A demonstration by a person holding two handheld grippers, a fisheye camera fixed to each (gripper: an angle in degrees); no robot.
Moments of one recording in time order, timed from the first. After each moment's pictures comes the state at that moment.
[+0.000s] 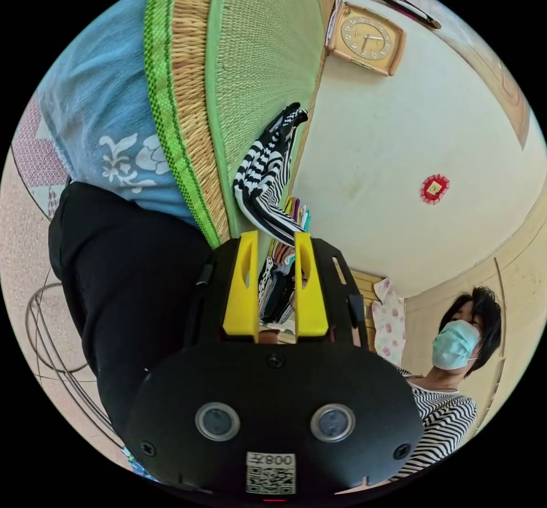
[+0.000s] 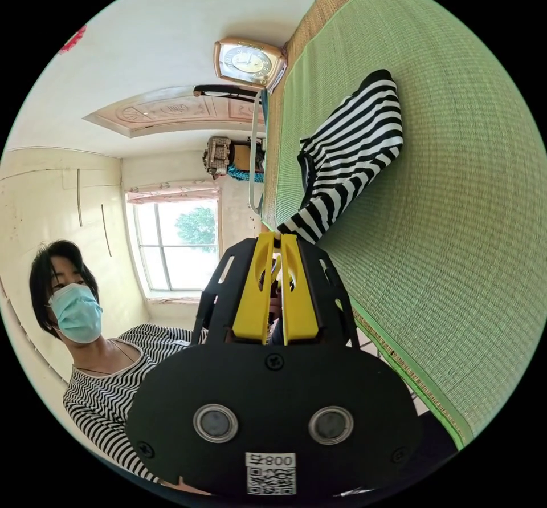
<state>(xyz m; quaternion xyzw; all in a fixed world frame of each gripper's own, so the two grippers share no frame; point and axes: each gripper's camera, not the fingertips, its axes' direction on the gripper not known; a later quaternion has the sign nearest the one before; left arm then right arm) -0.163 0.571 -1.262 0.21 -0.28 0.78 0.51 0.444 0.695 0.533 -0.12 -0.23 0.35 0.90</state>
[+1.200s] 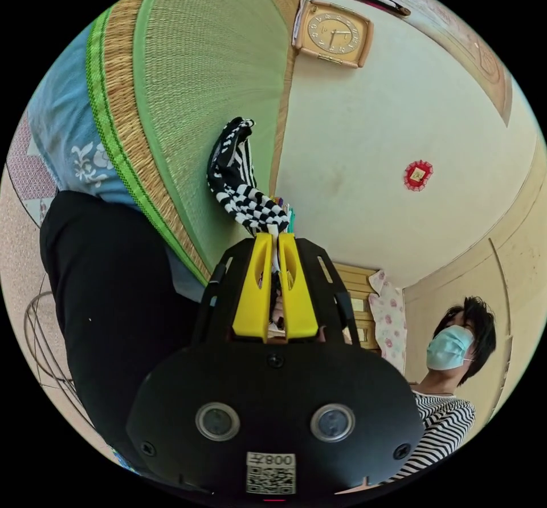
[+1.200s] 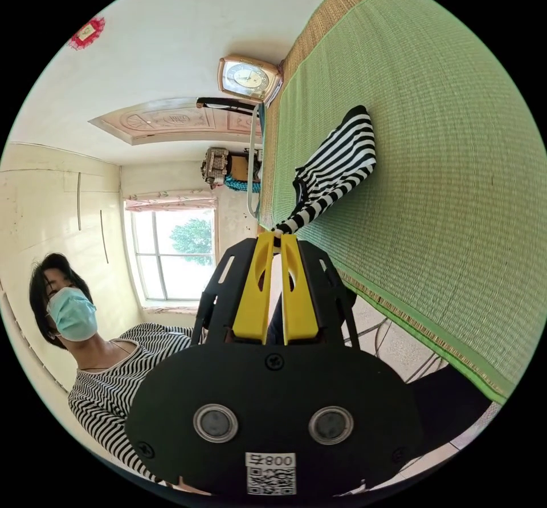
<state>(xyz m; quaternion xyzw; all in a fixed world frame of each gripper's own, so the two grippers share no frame) -0.227 0.618 -1.216 0.19 -0.29 0.81 0.47 0.403 0.795 0.409 -0.08 -0.21 0.37 0.90</state>
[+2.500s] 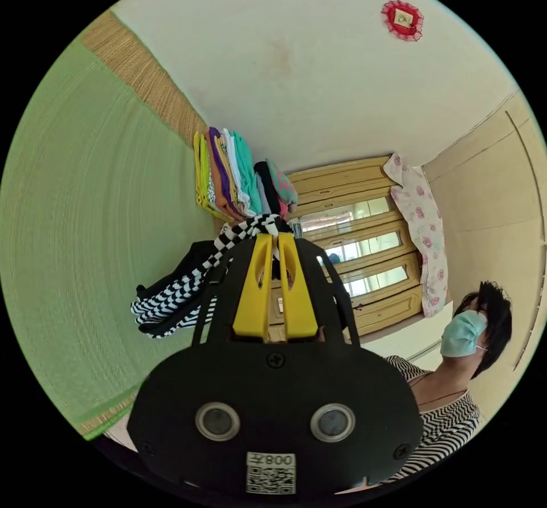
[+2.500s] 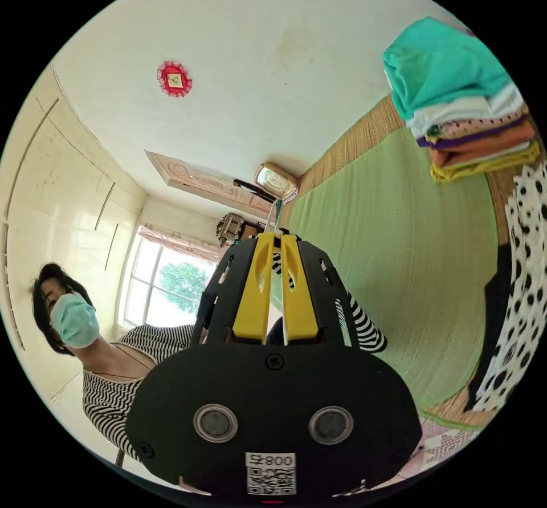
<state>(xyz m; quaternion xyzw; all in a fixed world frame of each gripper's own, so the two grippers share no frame) -0.371 0.478 -0.702 0.03 -0.51 0.81 0.29 0.461 0.804 0.086 0.11 -0.12 0.29 0.94</state>
